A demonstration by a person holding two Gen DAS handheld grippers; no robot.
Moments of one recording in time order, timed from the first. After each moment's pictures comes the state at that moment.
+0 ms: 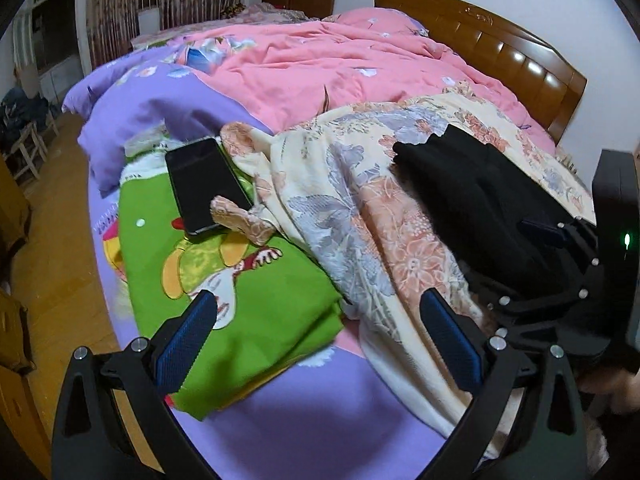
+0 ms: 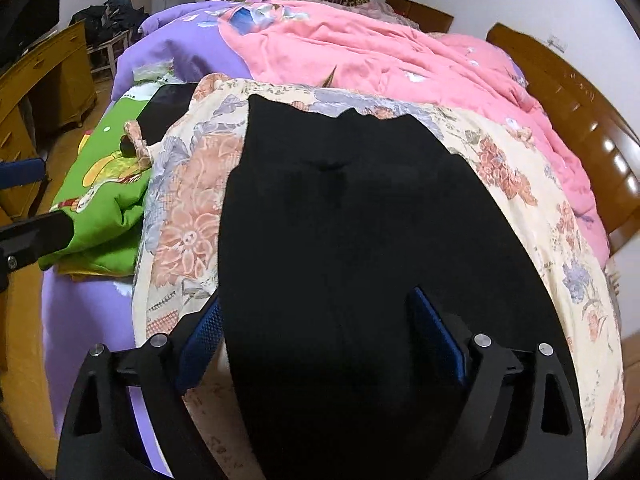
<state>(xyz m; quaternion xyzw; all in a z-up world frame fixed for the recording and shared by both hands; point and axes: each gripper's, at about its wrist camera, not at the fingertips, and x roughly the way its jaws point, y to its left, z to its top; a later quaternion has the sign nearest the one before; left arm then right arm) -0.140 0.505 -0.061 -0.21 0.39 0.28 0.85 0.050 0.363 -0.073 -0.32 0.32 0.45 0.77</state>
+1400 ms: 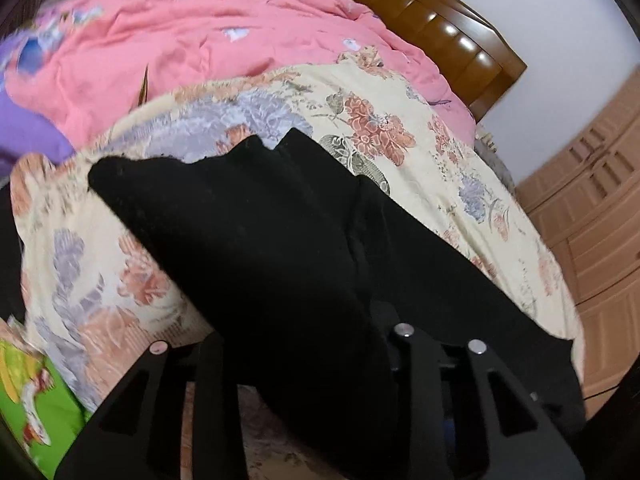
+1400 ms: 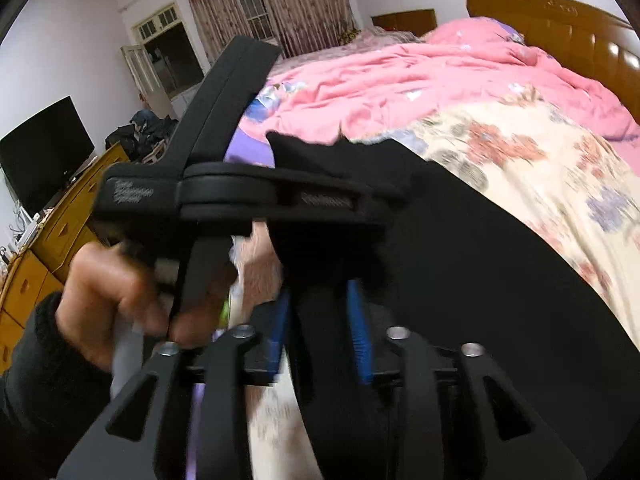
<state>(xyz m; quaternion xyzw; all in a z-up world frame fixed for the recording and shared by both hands) 0.047 0.499 -0.063 -0.27 0.42 0.09 0.86 0.078 0.270 -0.021 -0.11 0.38 0.53 0.75</state>
